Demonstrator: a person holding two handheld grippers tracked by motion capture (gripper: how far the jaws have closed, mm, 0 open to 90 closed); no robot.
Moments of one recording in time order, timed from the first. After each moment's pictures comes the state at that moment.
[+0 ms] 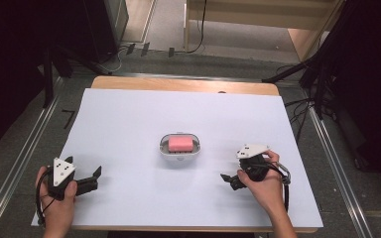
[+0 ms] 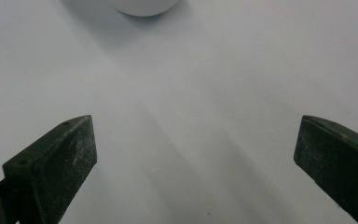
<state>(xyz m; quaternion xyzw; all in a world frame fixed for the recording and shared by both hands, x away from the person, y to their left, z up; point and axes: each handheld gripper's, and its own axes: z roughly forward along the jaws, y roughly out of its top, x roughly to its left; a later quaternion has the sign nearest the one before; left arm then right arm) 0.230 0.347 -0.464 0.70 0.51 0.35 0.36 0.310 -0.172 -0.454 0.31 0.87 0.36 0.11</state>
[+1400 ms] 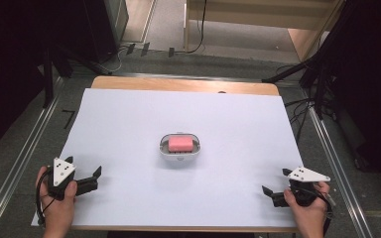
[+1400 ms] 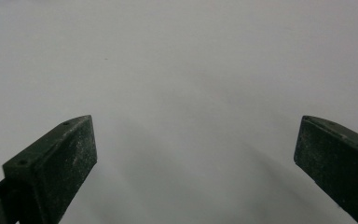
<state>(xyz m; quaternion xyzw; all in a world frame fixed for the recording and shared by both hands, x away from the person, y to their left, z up) 0.230 0.347 -0.464 0.70 0.51 0.35 0.36 0.252 -0.299 -0.486 0.43 0.79 0.40 0.17</state>
